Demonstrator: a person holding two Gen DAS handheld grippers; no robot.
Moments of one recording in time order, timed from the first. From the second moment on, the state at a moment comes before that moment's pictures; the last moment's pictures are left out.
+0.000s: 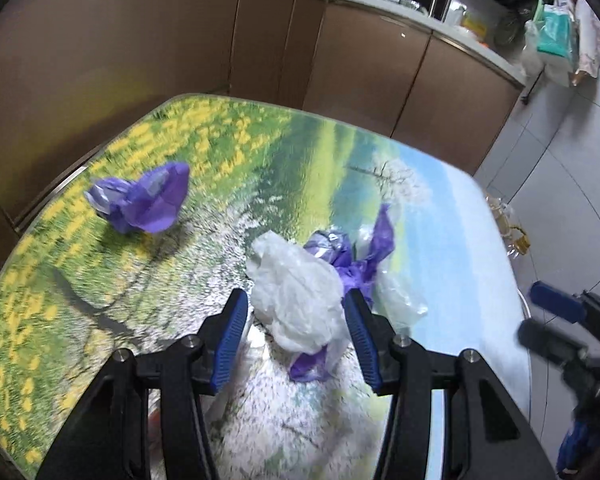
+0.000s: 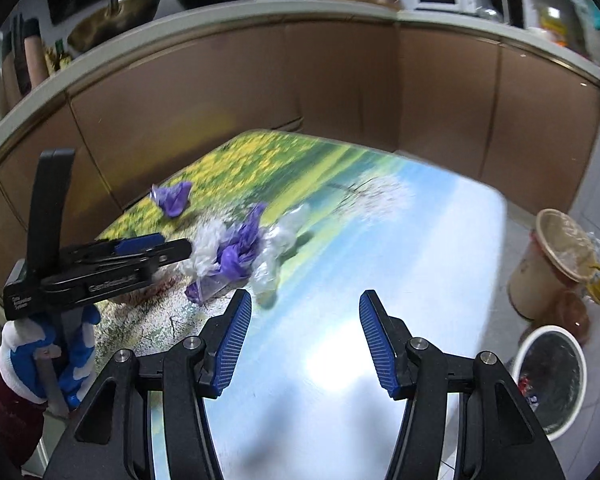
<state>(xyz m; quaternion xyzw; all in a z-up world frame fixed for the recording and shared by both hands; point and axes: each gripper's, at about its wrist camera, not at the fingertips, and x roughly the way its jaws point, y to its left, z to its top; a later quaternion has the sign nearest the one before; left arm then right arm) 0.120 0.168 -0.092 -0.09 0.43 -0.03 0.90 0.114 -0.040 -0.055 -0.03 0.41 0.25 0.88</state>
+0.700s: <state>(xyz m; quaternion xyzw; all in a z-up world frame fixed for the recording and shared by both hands) 0.138 0.187 -0.108 -0.14 0.43 -0.06 0.89 0.184 0.023 -0.119 -0.05 0.47 0.29 0.83</state>
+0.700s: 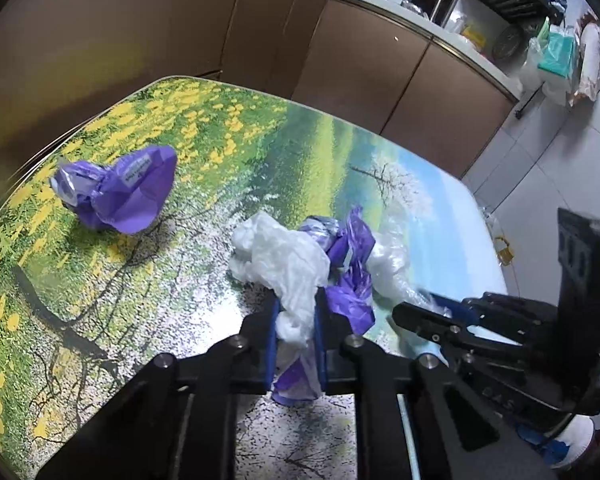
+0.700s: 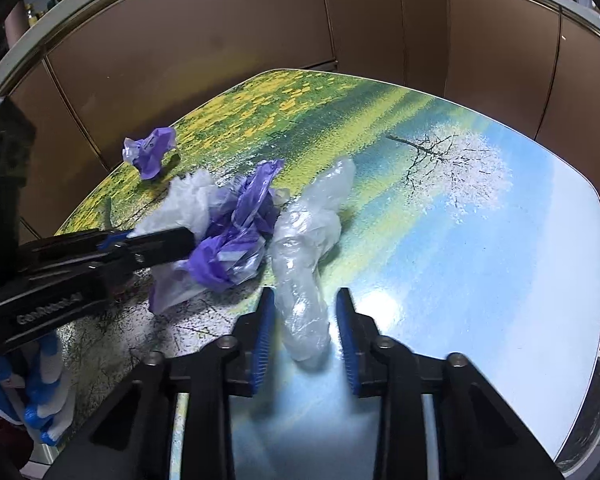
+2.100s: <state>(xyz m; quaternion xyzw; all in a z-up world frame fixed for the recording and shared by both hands) -0.002 0.108 -0.019 -0.02 0.32 -0.07 0.94 0.051 -0.055 -0.024 -0.04 0.39 0.28 0.88</state>
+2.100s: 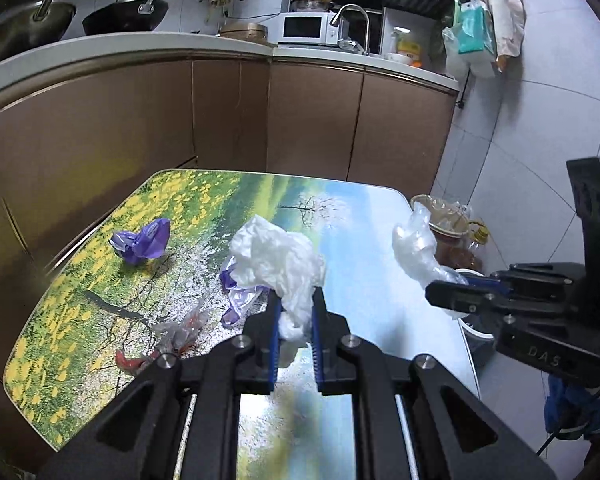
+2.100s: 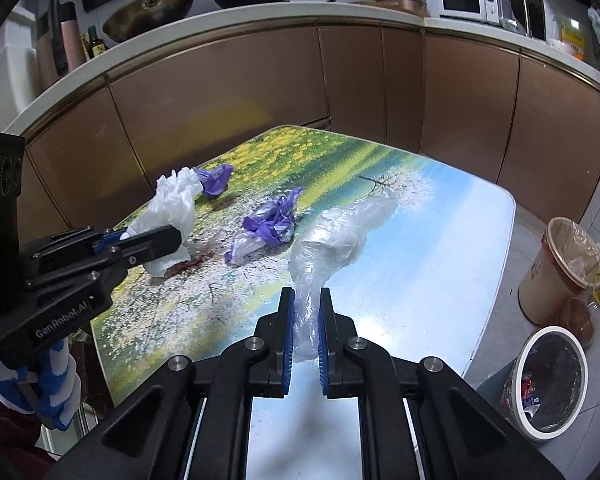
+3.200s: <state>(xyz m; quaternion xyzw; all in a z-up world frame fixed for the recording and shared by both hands) 0.071 -0.135 -0.021 0.14 0.35 -0.22 0.90 0.049 -0.293 -0.037 0.09 0.35 0.12 0.93</state>
